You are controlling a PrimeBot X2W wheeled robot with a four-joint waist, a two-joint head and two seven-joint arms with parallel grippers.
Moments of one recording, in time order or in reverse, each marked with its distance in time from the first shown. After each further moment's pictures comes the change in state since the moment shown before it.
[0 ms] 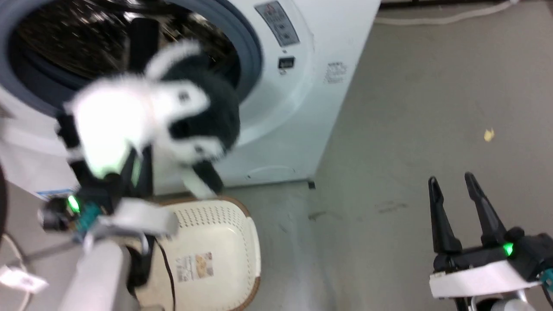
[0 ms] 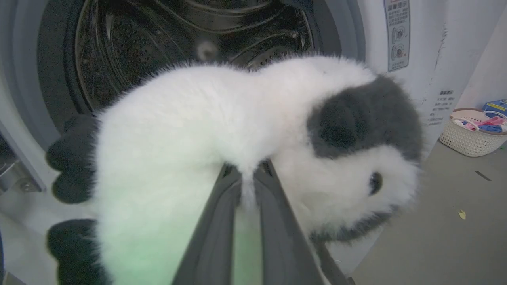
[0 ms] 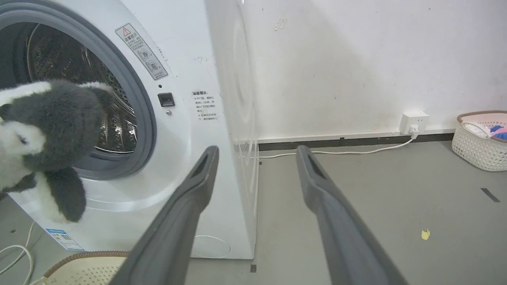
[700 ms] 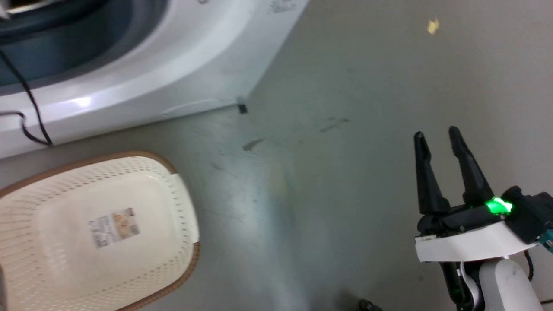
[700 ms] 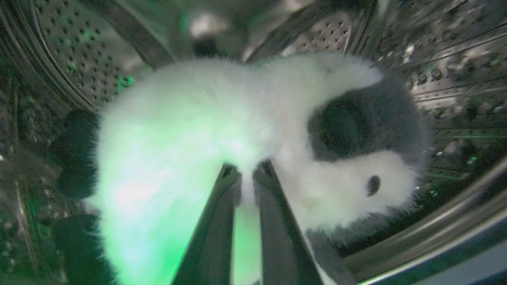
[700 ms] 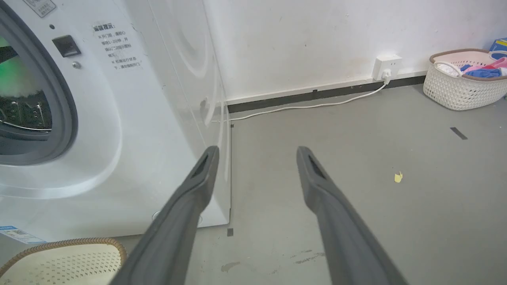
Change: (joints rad) left arm -0.784 0.266 0.052 0.282 0.054 -0.059 0.323; right arm -0.160 0.000 0.073 0.015 0.140 0.000 0.000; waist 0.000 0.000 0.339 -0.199
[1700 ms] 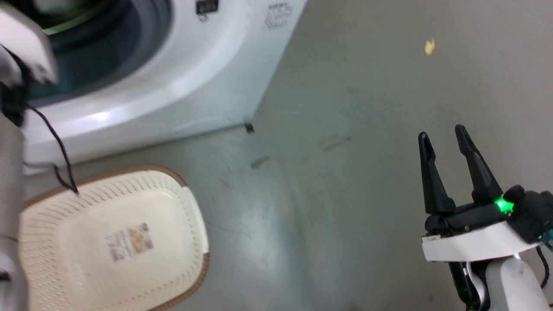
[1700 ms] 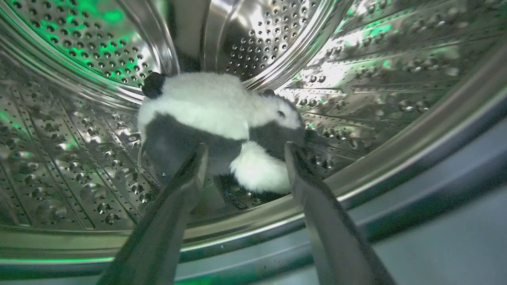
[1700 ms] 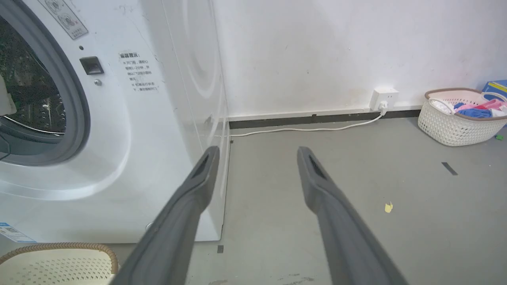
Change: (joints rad) left arm -0.057 -0.029 -0.080 0.452 -0.007 -0.049 -0.101; right arm -0.013 0.000 -0.034 0.012 -0.077 0.000 0.000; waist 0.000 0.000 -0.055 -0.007
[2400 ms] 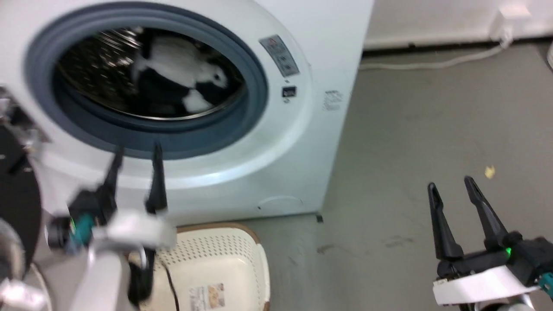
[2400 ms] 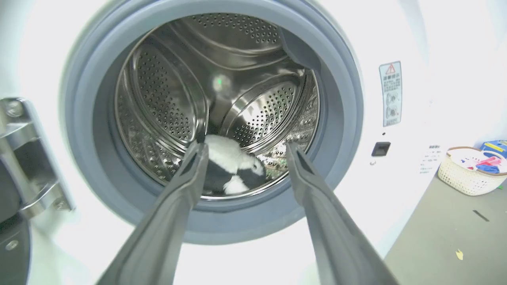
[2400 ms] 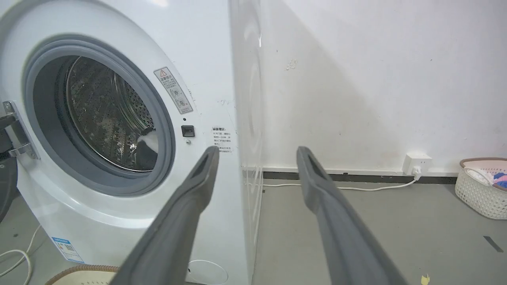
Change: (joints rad) left arm 0.793 -0.261 0.081 -0.600 -0.109 0.040 -0.269; right arm 0.171 0.000 -0.064 -0.022 -0.131 0.000 0.000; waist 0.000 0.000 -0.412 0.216
